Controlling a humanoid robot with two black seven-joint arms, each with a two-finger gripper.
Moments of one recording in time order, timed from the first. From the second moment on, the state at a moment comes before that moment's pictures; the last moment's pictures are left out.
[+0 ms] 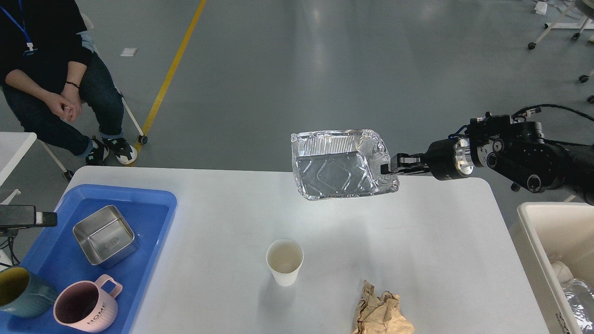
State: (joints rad) left arm -0.36 1.35 -0.83 -1.53 1.13 -0.71 -0.16; right arm 1.24 -0.42 -0.30 0.72 -0.90 0.50 0.55
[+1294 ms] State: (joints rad) left arm -0.79 0.32 -0.56 -1.19 1.18 -0.86 0.42; right arm 1.24 -0.44 -0.30 0.72 -0.90 0.50 0.55
